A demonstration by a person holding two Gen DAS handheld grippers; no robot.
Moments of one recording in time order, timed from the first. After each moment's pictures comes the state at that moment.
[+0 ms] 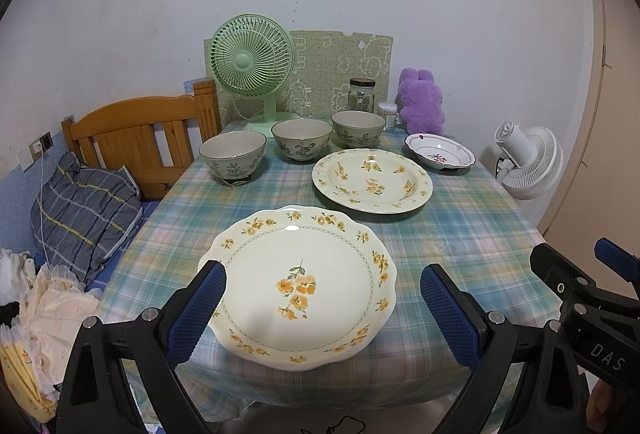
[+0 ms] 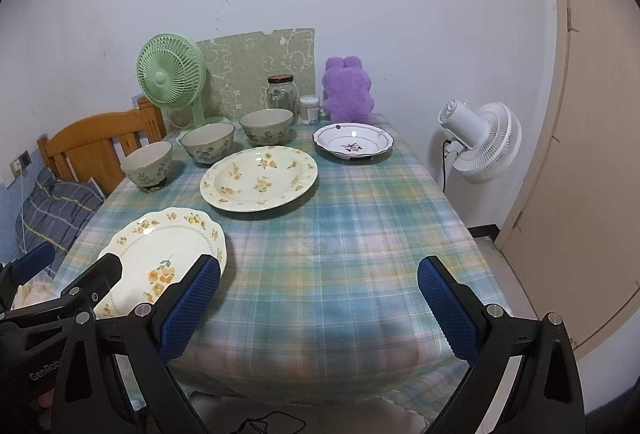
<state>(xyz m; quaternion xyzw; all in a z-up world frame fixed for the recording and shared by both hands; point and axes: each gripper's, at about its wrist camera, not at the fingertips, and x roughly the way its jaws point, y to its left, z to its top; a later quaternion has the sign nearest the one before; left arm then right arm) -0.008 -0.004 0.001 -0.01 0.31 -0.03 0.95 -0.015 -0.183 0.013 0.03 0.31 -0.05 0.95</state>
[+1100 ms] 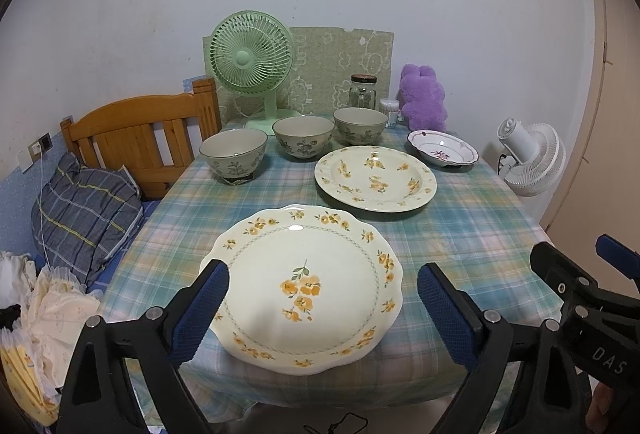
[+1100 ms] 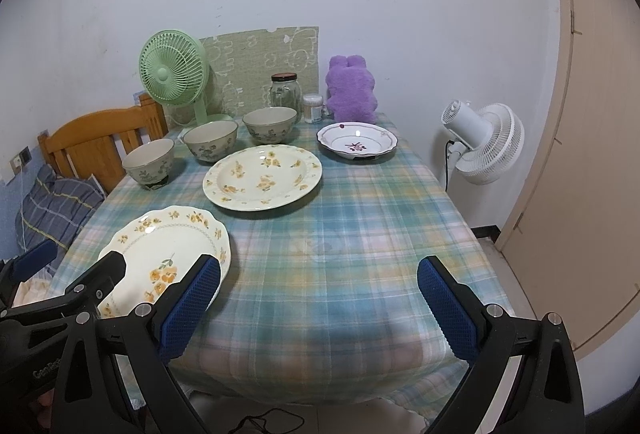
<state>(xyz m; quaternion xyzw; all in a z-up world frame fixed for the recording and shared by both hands) -0.004 0.000 -0.001 0.00 0.31 -0.03 0.95 -0.012 -0.180 0.011 0.03 0.31 -0.05 0.95</state>
